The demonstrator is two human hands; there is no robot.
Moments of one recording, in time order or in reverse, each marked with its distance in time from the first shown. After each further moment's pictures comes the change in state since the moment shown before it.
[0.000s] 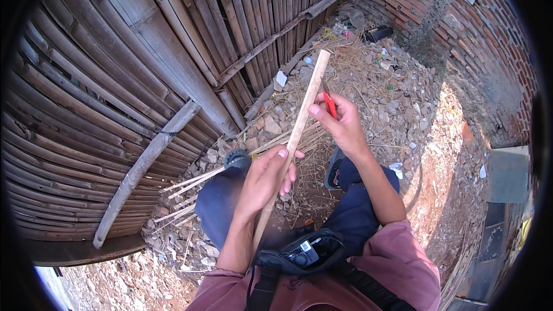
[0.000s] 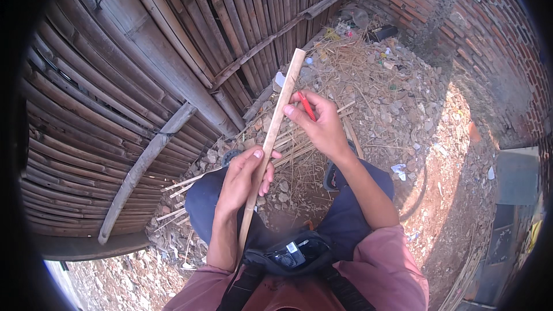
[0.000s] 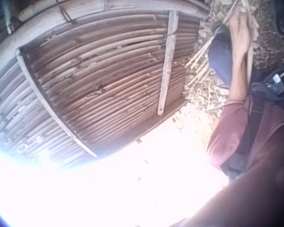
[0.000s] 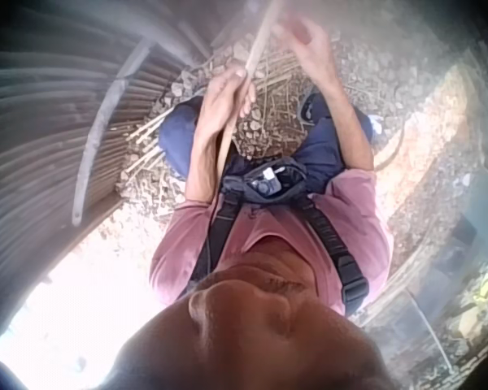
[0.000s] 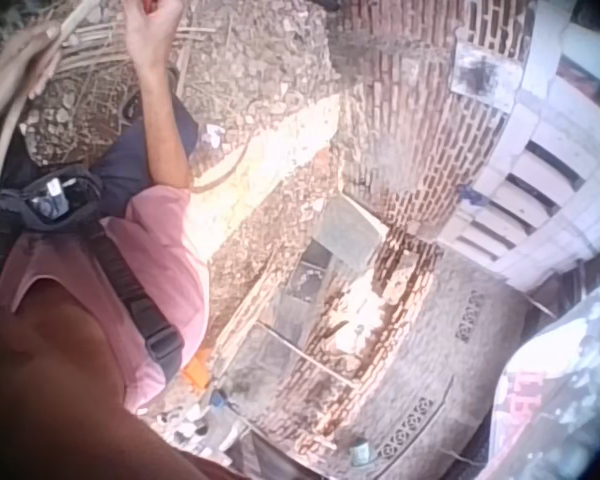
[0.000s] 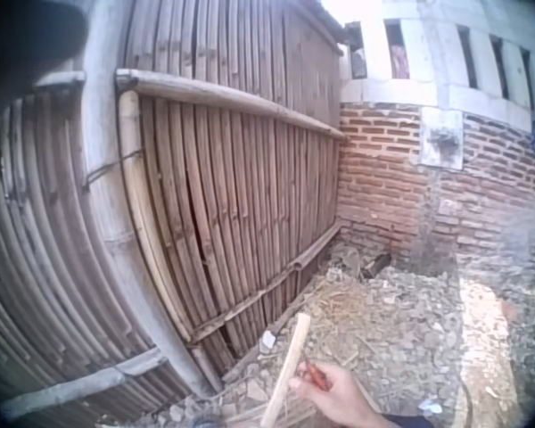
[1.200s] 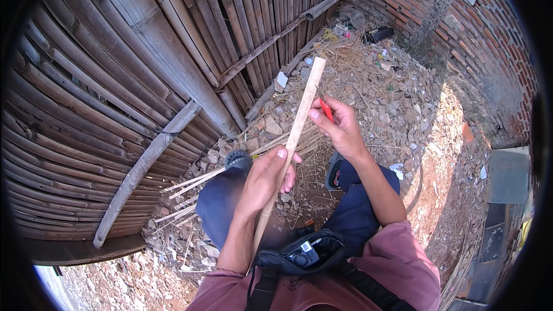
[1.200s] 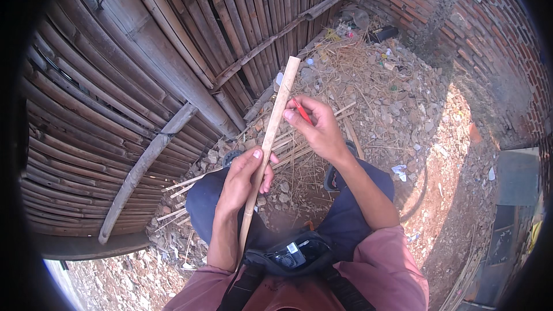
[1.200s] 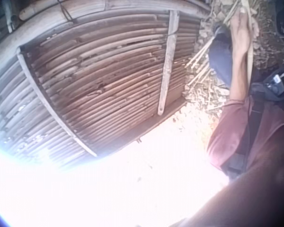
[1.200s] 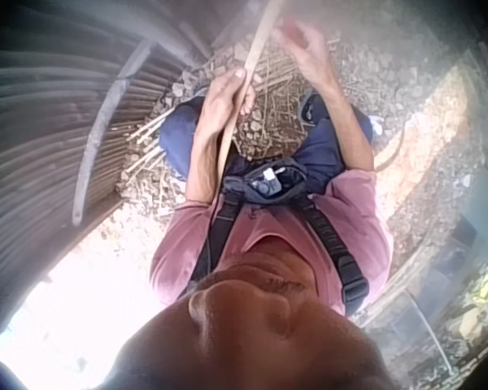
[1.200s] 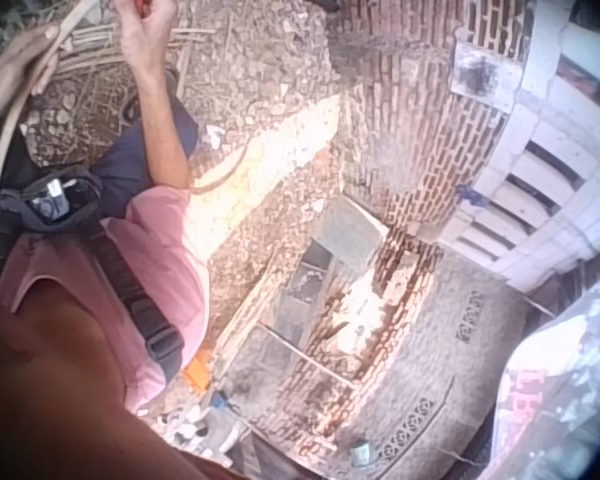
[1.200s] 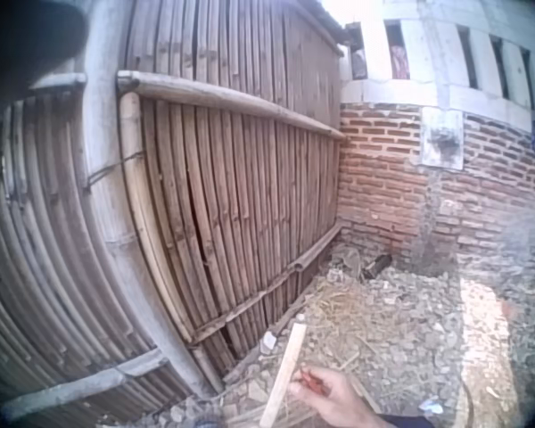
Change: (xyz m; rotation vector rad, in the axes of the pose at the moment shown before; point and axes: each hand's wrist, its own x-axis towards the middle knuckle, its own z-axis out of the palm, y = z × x) left_hand 0.002 -0.004 -0.003 0.043 -0.018 0.056; right_hand -0.003 0.004 0.006 0.125 -0.072 -0.027
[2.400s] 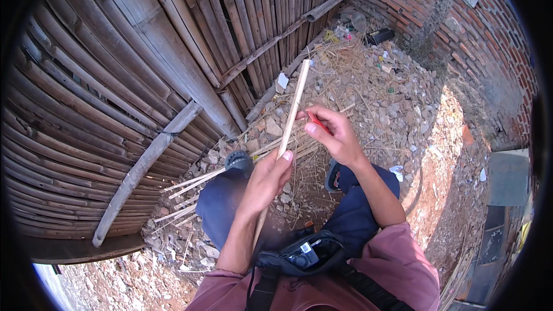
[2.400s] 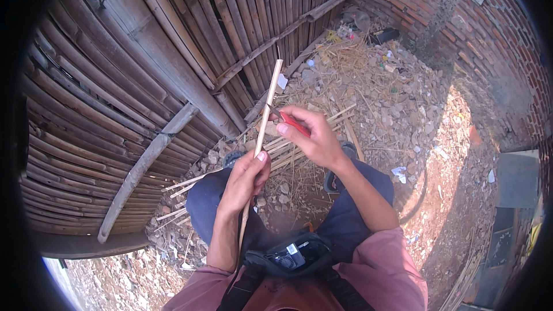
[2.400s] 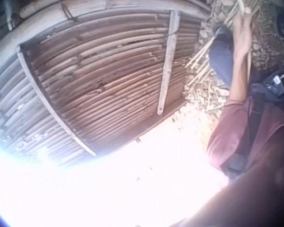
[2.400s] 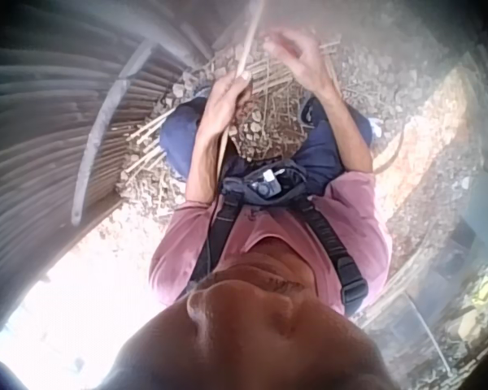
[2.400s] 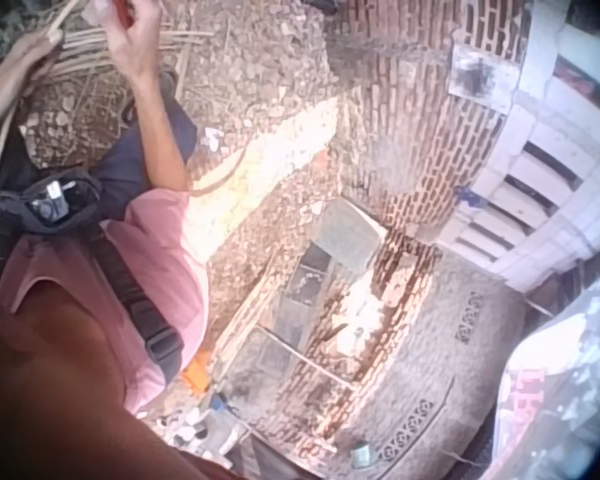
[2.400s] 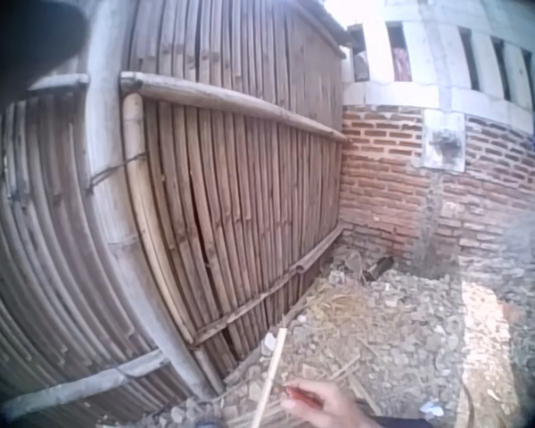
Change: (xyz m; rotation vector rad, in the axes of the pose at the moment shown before) left_hand -0.003 -0.001 0.003 0.047 0.057 -0.035; right_hand -0.007 -0.008 0.001 -0.167 -0.163 0.000
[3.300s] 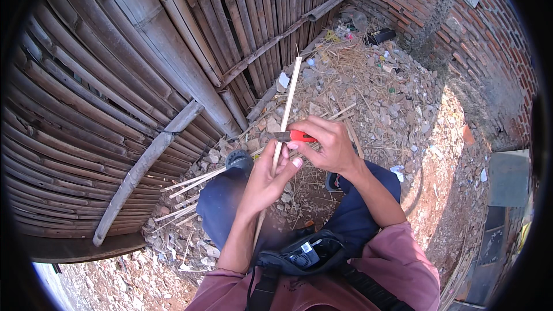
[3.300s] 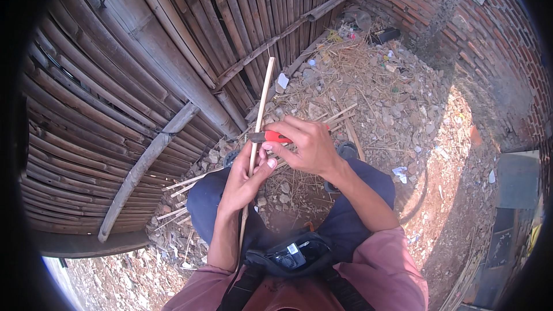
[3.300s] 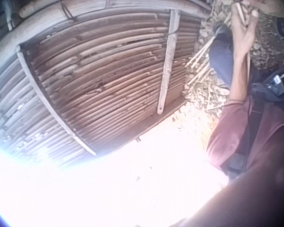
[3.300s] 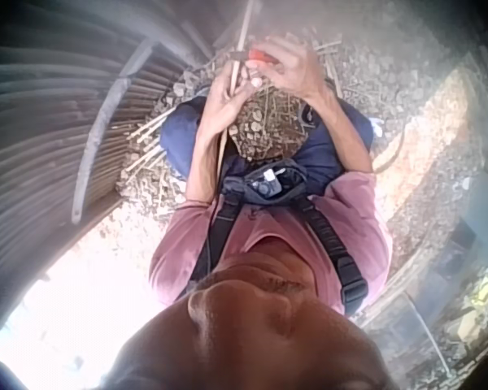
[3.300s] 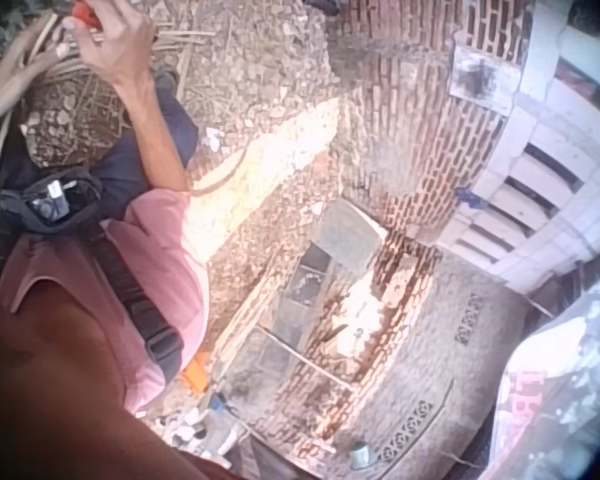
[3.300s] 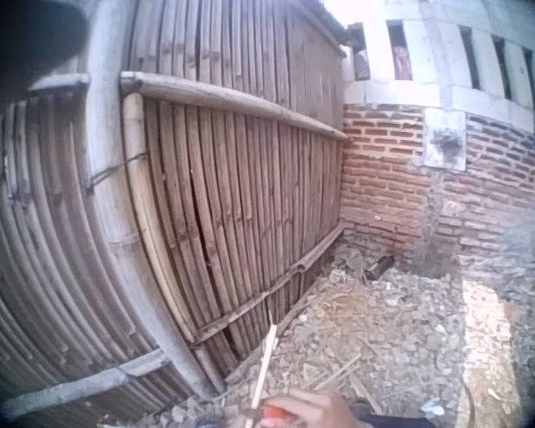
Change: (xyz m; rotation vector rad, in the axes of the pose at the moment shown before) left_hand 0.001 0.003 0.007 0.028 0.087 0.190; right_hand 0.001 0.004 0.018 -0.600 0.085 -0.490
